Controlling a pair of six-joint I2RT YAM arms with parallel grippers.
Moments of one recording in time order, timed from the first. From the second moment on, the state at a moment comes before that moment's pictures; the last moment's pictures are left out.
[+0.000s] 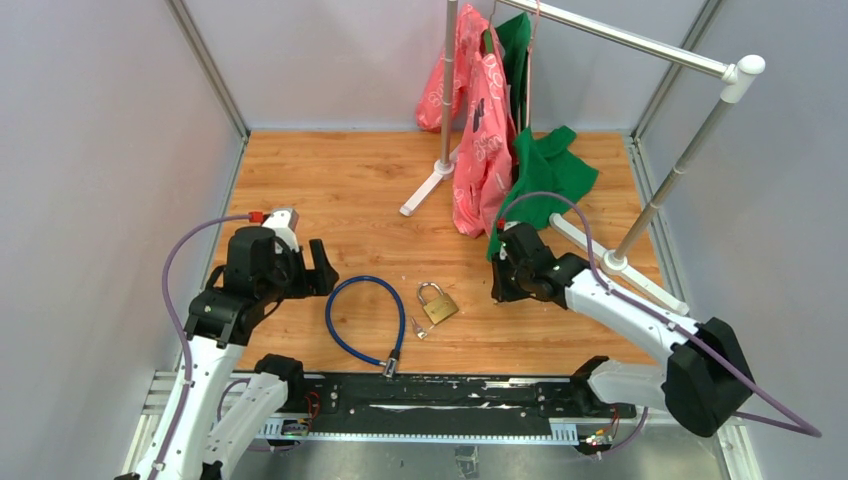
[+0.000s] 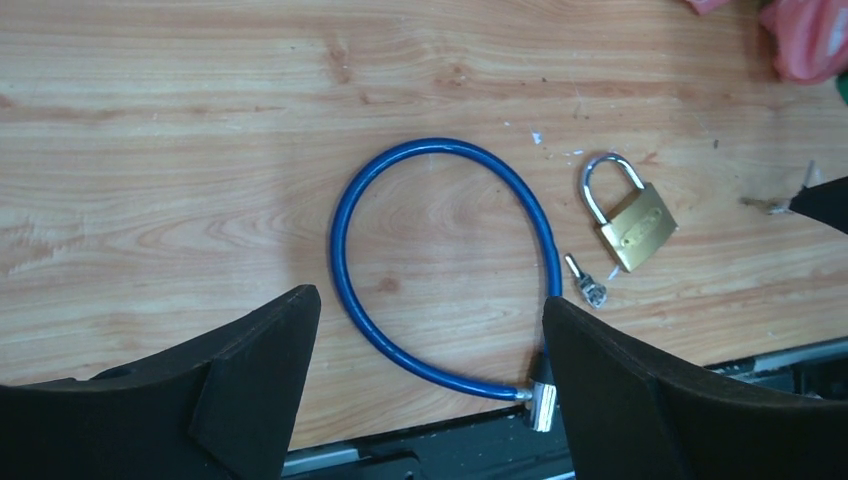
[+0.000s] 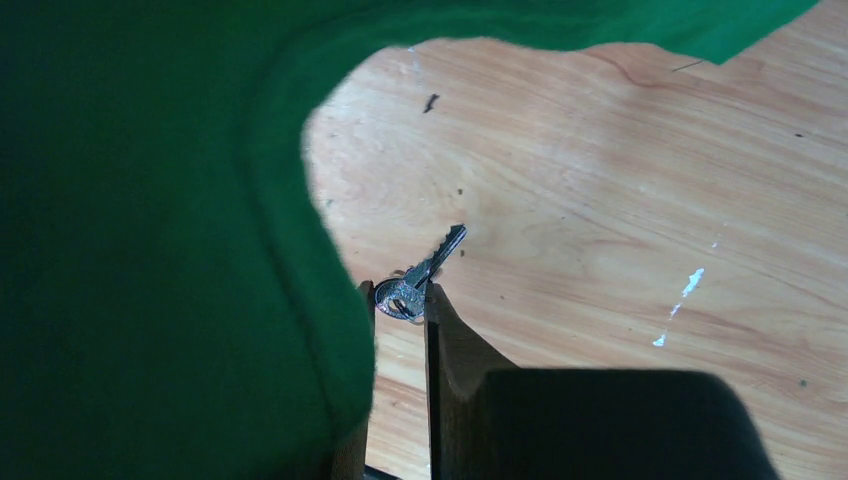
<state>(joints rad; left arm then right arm) -0.22 0.66 0.87 -0.92 0.08 -0.30 0.63 1.20 0.74 -0.53 0.03 0.37</state>
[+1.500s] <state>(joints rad) -0.52 0.91 1.02 -0.72 0.51 -0.63 0.98 1.03 0.90 -0.25 -0.24 -0.09</state>
